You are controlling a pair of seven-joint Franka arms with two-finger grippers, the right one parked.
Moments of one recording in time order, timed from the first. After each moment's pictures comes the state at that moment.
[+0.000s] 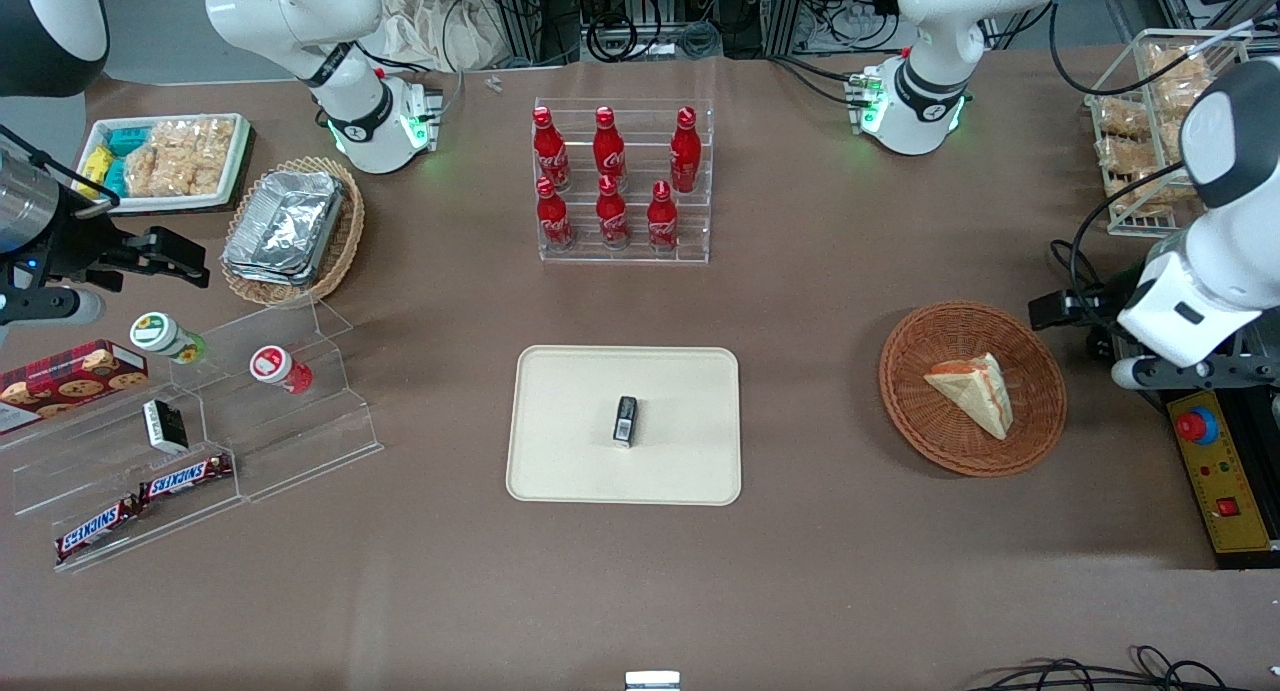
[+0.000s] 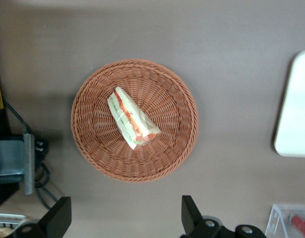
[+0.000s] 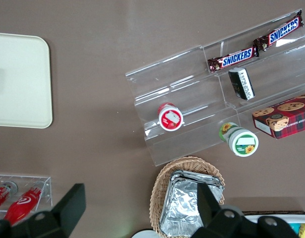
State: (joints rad) arm 0.19 0.15 -0.25 -1.69 0.02 1.76 -0.15
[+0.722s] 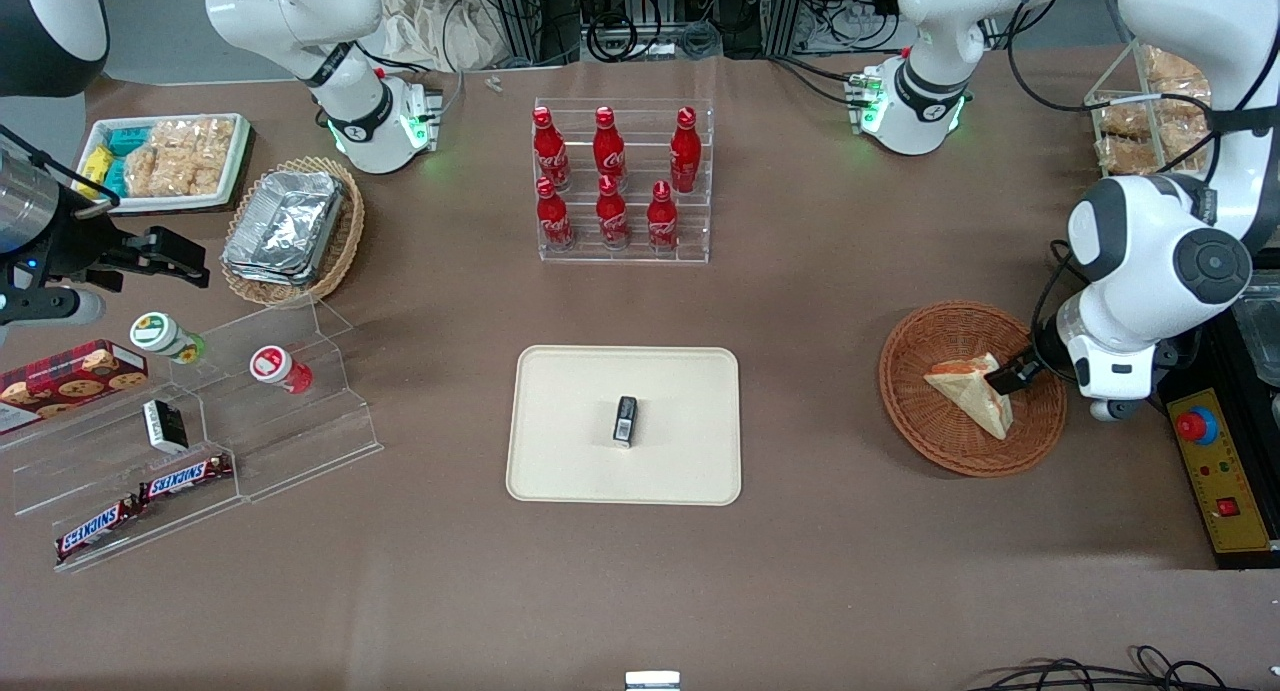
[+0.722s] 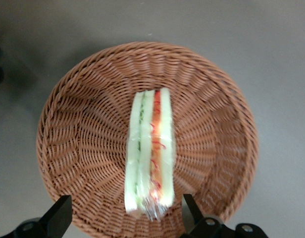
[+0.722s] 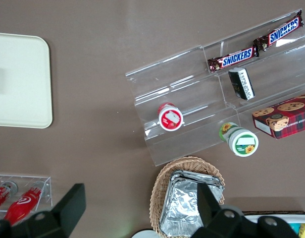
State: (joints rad) arm 0.19 0.21 -0.17 -2.12 0.04 2.31 -0.77
